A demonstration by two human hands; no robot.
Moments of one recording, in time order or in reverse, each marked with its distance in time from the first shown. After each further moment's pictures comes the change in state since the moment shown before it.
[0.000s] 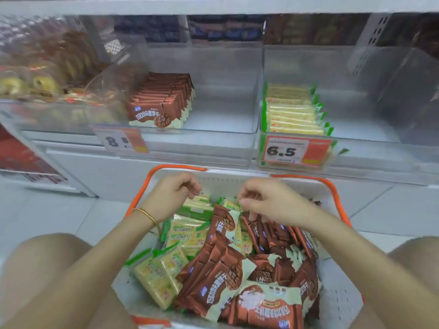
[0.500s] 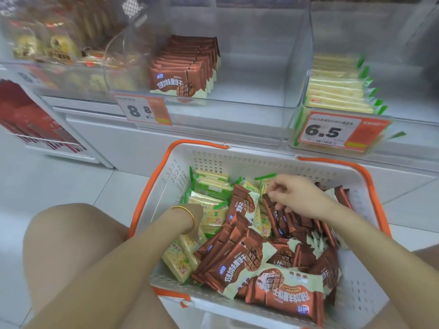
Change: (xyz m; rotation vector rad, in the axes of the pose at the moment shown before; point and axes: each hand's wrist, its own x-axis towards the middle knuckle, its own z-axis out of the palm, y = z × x) left_hand -0.016 -0.071 0.049 0.930 -0.852 -0.418; right_hand 0.024 0.053 0.040 0.004 -0.053 0.196
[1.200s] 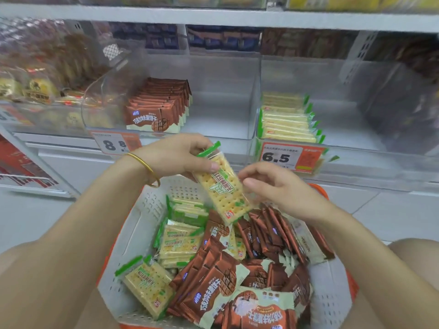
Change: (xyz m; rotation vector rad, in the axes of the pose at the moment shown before) left_hand -0.134 0.013 -0.150 -0.905 0.505 0.591; right_hand -0.048 -0.053 -0.058 0.494 0.110 -0.268
